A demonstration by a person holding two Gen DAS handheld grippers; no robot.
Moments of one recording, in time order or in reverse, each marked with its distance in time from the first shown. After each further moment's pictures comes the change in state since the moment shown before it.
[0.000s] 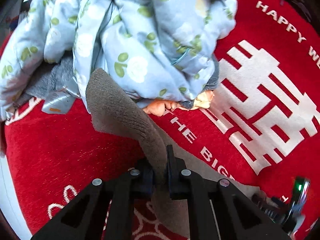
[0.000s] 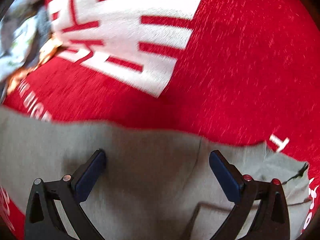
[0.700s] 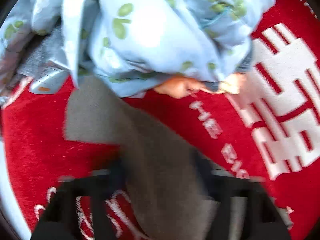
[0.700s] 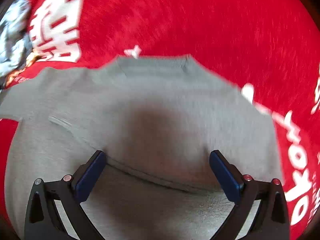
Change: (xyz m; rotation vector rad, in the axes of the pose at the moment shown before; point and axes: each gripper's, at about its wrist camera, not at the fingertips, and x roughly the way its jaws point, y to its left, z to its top) left arm 0.072 0.000 0.007 -0.113 0.222 0.056; right arm -0.120 -0.138 -0.194 0.101 -0.163 -0.036
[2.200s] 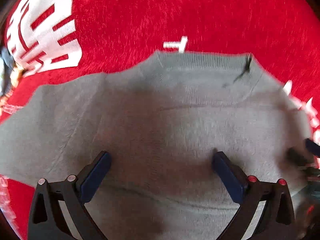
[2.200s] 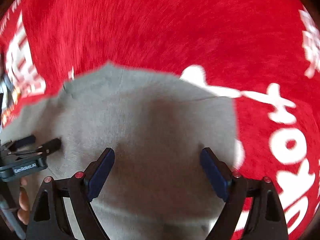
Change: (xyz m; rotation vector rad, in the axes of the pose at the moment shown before) left arm -0.022 -0.323 -0.320 0.860 0.205 -0.127; right arm 0.047 -0.143 -0.004 0.147 0.207 -0.129
